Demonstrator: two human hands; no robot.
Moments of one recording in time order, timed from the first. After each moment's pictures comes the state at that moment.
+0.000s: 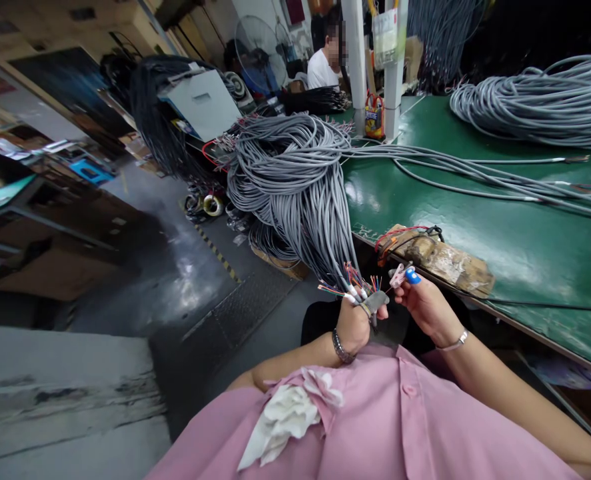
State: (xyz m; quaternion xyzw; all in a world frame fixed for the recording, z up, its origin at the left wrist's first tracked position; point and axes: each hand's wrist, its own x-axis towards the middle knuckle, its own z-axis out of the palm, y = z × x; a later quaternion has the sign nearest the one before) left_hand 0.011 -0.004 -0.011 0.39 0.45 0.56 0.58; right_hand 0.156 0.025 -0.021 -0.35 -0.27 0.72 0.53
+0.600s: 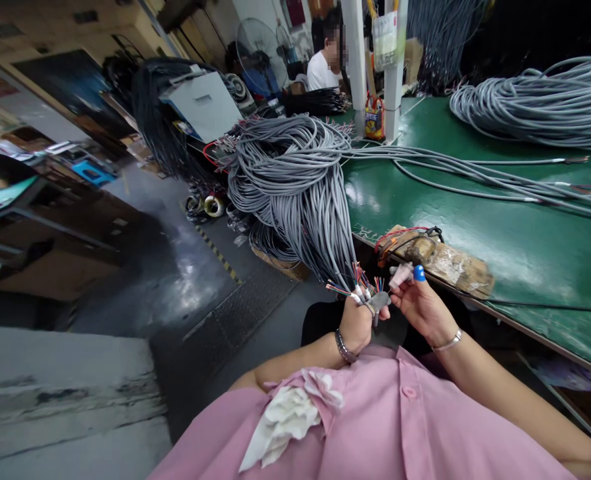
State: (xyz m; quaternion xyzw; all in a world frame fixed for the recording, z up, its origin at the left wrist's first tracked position) left_hand 0.014 -0.004 -0.015 0.41 0.46 0.54 0.57; right_hand 0.152 0.029 -0.034 -0.31 -0.15 0.77 0.54
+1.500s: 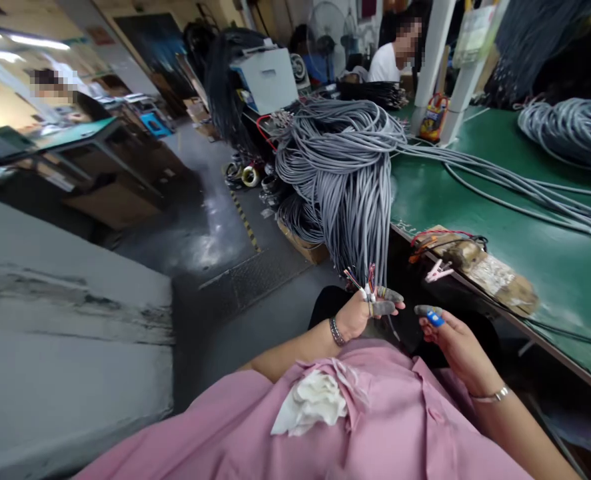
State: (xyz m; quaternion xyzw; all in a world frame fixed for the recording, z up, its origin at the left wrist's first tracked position) left_hand -0.048 -0.028 -0.035 0.39 0.38 0.45 0.71; right_hand 0.179 -0.033 -0.065 -0.46 -0.41 0.69 0.39
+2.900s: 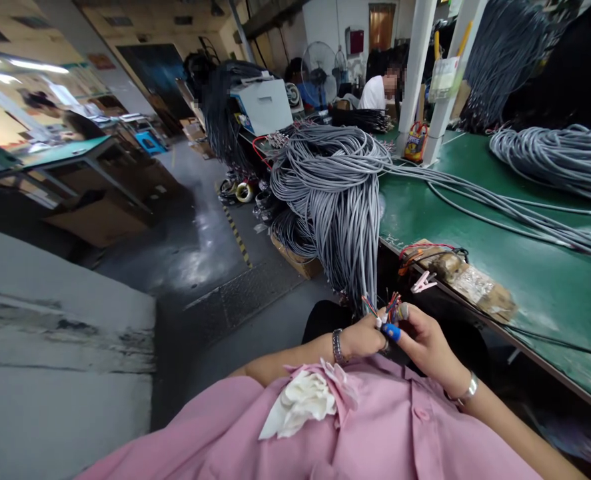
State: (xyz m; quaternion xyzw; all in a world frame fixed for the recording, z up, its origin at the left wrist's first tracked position) left_hand -0.023 -0.033 -0.030 0.46 0.33 0.39 0.73; right_hand 0.130 -0.035 0.016 -0.36 -0.71 0.47 0.39
